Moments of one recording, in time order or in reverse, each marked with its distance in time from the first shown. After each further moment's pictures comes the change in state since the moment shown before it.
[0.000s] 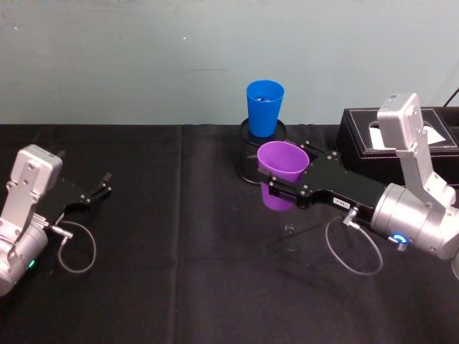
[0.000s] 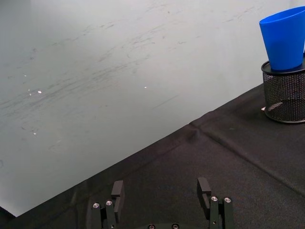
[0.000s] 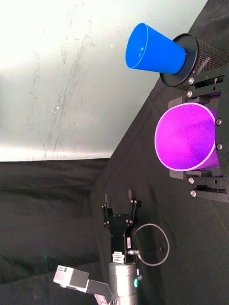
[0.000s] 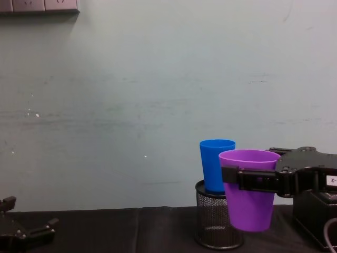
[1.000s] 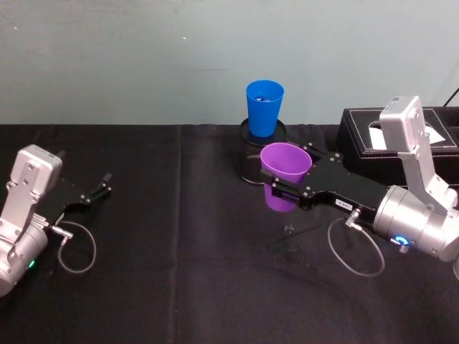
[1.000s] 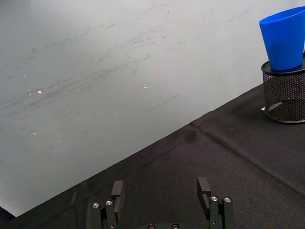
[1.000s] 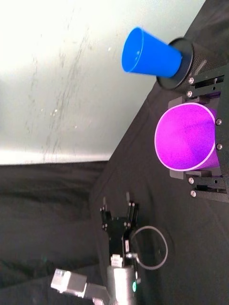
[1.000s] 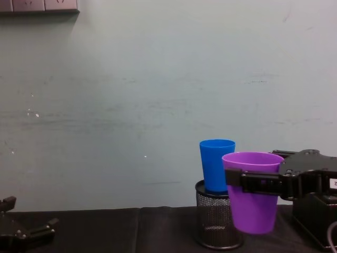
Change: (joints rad) left arm 0.000 0.000 0.000 0.000 0.000 0.000 0.000; right arm -0.005 0.006 0.000 0.004 0.004 -0.008 -0.005
